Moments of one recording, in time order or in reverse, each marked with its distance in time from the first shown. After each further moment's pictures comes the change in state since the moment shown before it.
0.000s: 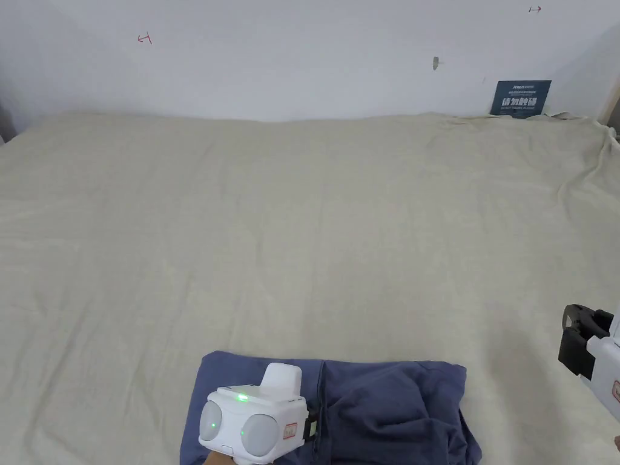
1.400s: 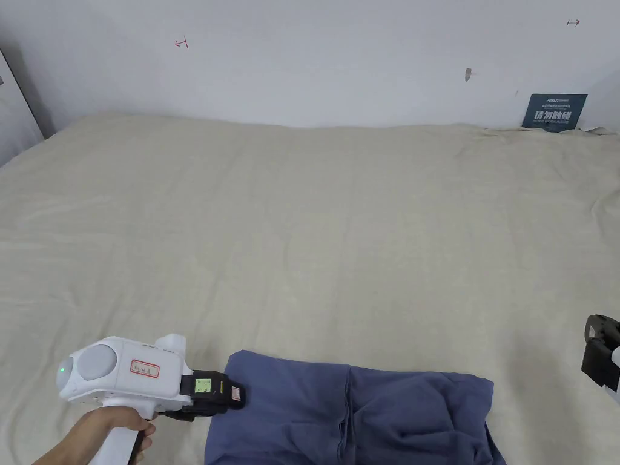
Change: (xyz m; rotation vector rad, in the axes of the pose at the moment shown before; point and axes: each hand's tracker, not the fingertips) left arm -0.206 0.014 0.064 -0.149 -0.291 0.418; right arm -0.013 0.007 -0.002 0.001 0.026 0.019
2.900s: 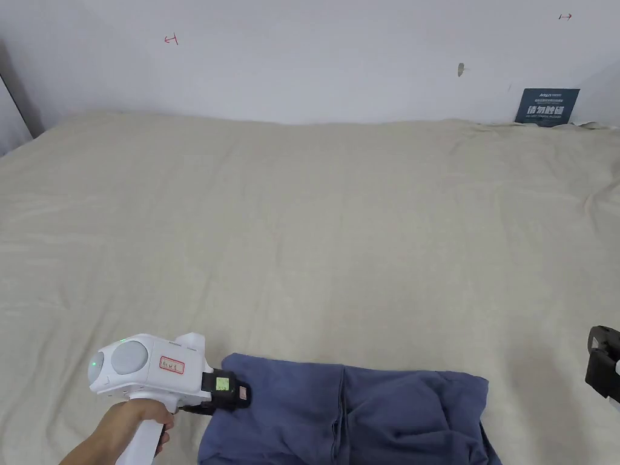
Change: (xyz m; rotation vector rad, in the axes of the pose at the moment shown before) left arm 0.007 0.016 -0.037 -0.010 0.055 -0.023; right arm 0.011 -0.010 -0.002 -0.037 -0.016 -0.011
